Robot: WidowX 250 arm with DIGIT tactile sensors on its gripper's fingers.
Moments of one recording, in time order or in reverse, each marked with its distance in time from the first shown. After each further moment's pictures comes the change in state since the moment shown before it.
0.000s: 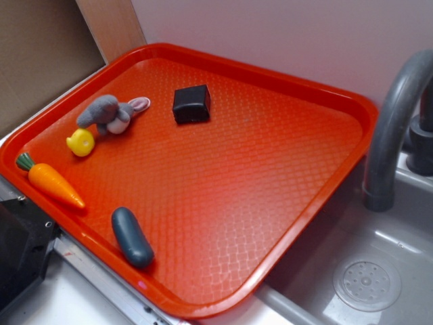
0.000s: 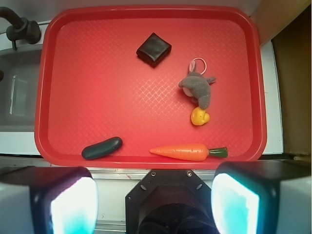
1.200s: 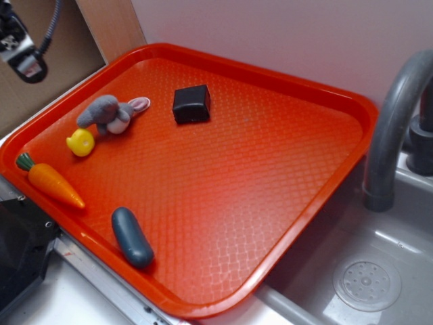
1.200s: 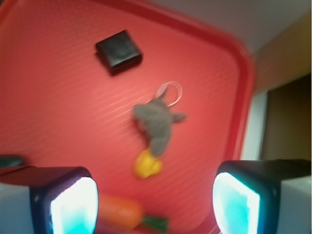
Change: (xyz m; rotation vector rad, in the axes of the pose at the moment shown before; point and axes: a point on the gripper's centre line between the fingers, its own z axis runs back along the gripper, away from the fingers) arm 0.047 0.072 -0.096 0.202 -0.077 -0.319
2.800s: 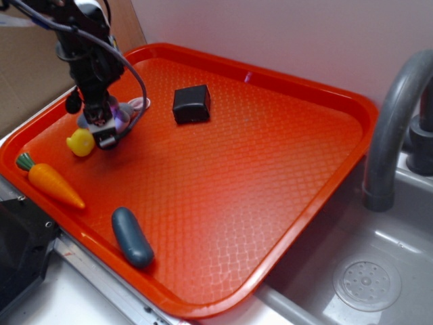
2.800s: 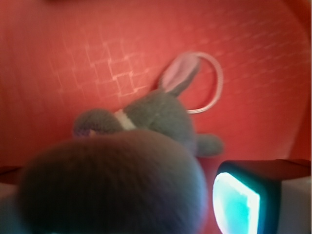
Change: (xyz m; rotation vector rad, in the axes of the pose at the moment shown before) arm 0.016 -0.010 -0.120 0.058 0.215 -0.199
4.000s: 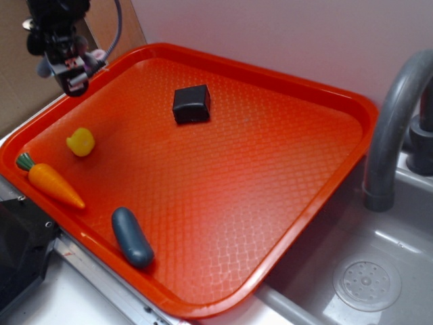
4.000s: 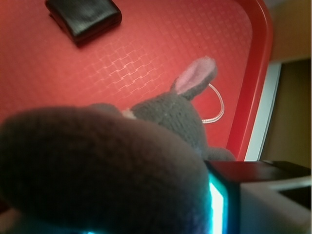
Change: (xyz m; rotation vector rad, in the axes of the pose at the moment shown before) arm -0.020 0.002 0.102 -0.123 0.083 0.305
